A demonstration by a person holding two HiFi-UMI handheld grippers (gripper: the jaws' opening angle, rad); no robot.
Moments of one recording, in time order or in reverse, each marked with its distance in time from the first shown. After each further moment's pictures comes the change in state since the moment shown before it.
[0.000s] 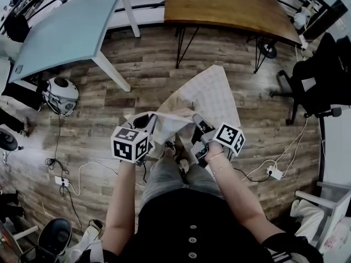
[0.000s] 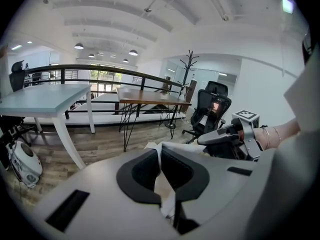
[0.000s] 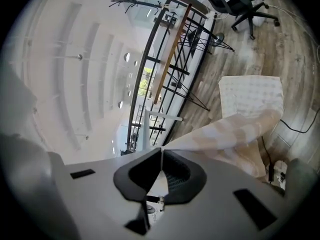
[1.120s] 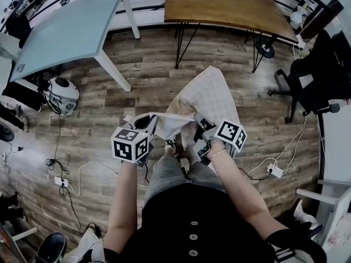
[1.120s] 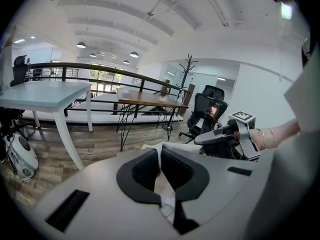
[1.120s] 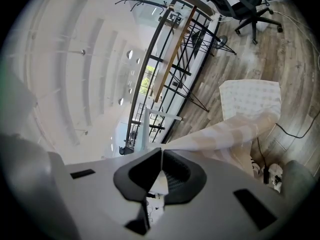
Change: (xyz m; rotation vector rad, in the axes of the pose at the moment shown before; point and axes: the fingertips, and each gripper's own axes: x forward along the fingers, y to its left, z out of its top) left arm -0.022 -0.015 -0.014 -0.035 -0.033 -0.029; right arm -0.018 0.001 -0.012 -0.044 0.011 -0.013
